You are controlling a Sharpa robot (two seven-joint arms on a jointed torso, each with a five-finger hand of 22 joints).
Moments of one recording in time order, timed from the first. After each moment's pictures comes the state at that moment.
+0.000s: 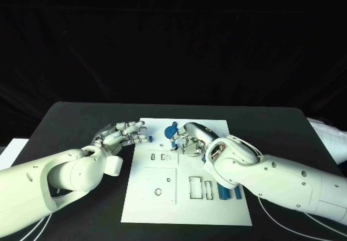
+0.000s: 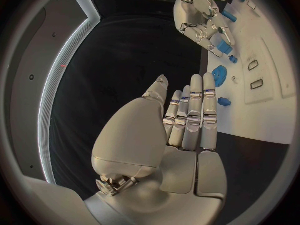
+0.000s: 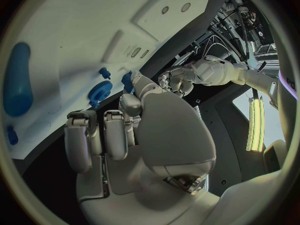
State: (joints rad) left arm 1.12 -0.98 -0.01 1.69 0.14 -0.34 0.35; left_hand 1.47 -0.02 0.04 0.10 0.12 0.96 0.22 0.09 0.07 1.09 0.15 0.08 0.07 1.20 0.09 0.20 0.33 0.17 1.04 0.19 0.41 0.19; right arm 0.98 -0.67 0.15 1.62 -1.48 -0.43 -0.28; right_hand 1.44 -0.07 0.27 0.12 0.11 1.16 0.10 0.12 0.08 1.38 0.00 0.91 1.17 1.47 -0.06 1.46 1.31 0.04 1.47 0.05 1.53 1.31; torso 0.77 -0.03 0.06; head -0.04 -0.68
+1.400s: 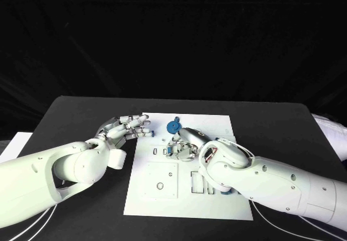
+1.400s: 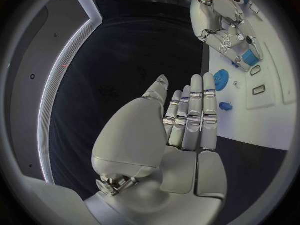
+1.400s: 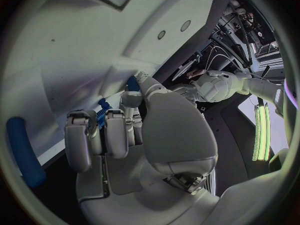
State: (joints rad) left arm 1.13 -0.97 -0.01 1.69 0.14 -0.32 0.35; left_hand 1.47 -0.02 0.04 0.10 0.12 0.96 0.22 0.09 0.07 1.09 0.15 0.08 0.07 1.20 0.09 0.20 0.33 0.17 1.04 0.18 0.41 0.19; right arm 0.94 -0.61 0.15 1.60 -1.54 -0.34 -0.38; right_hand 1.37 -0.12 0.23 0.13 0.17 1.14 0.11 0.10 0.08 1.34 0.02 0.80 1.08 1.47 -0.06 1.44 1.31 0.04 1.47 0.05 1.52 1.31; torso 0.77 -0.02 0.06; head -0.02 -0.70
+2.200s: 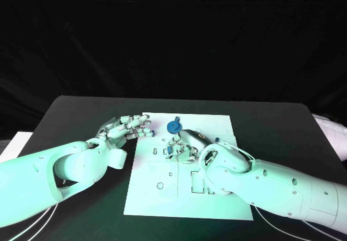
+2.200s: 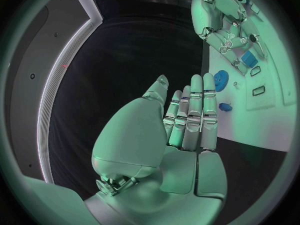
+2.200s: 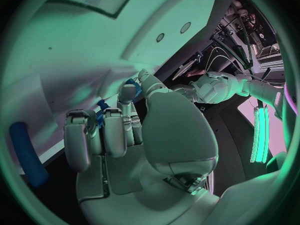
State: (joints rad) left arm 1.13 -0.97 -0.01 1.68 0.14 -0.32 0.35; left_hand 1.47 -0.02 0.04 0.10 0.12 0.96 0.22 0.09 0.07 1.09 0.15 0.08 0.07 1.20 0.09 0.20 0.33 0.17 1.03 0.19 0.41 0.19; right arm 0.93 -0.62 0.14 1.62 -1.56 -0.39 -0.39; right_hand 1.34 -0.17 0.16 0.15 0.19 1.03 0.14 0.06 0.07 1.29 0.04 0.70 1.00 1.46 -0.04 1.42 1.31 0.04 1.47 0.08 1.51 1.31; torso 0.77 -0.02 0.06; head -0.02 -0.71
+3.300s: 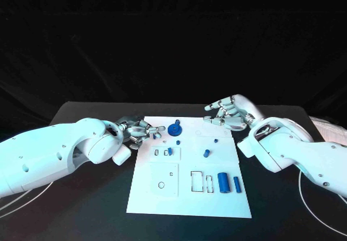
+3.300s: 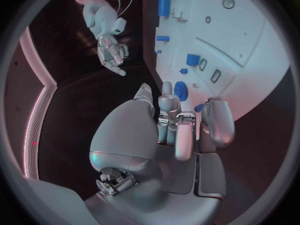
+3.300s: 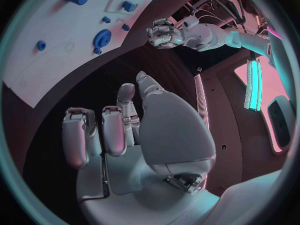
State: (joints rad) left arm 1.24 -0.88 -0.01 1.59 -0.55 -0.20 -0.35; left_hand 1.25 0.01 -0.11 0.28 0.12 1.09 0.06 0.38 0.26 1.29 -0.01 1.06 0.96 1.47 -0.06 1.57 1.31 0.08 1.41 0.05 1.39 1.22; right arm 1.04 -0.94 0.21 1.73 -1.09 -0.54 -0.10; right_hand 1.38 -0.13 0.13 0.17 0.22 1.02 0.13 0.07 0.07 1.26 0.05 0.69 0.97 1.47 -0.03 1.37 1.29 0.04 1.44 0.09 1.48 1.31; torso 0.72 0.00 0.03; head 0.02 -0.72
